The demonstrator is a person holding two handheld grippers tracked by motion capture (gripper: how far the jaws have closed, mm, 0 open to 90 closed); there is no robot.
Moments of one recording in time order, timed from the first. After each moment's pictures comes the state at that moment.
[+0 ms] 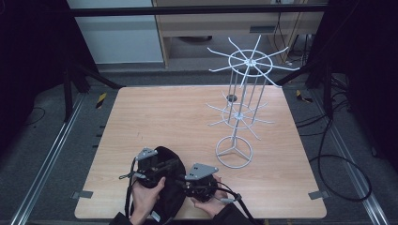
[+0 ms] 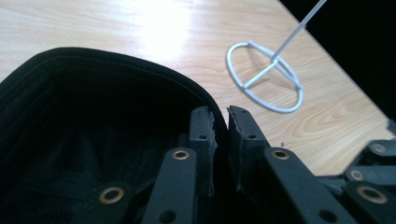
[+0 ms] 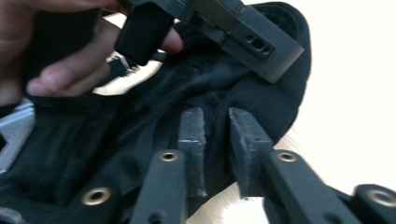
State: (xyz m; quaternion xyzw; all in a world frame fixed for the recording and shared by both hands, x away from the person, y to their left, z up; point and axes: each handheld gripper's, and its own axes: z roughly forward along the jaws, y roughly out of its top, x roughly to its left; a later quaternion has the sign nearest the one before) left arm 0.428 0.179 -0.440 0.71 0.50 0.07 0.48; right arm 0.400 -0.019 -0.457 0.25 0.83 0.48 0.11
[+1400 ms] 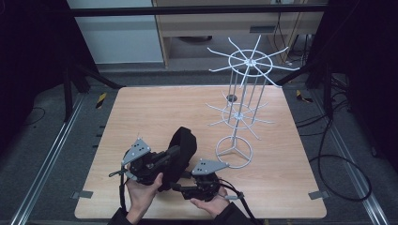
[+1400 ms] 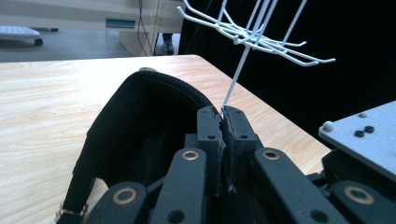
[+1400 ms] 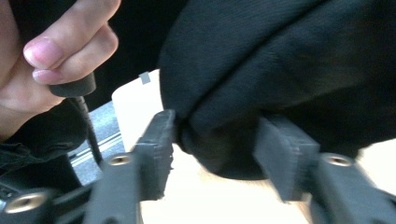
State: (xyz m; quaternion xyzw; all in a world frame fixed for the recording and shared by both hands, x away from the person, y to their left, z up) left arm 0.404 0.170 -0.371 0.70 0.38 0.14 0.59; right arm 0.401 -0.027 -0.445 0.26 0.78 0.57 0.02
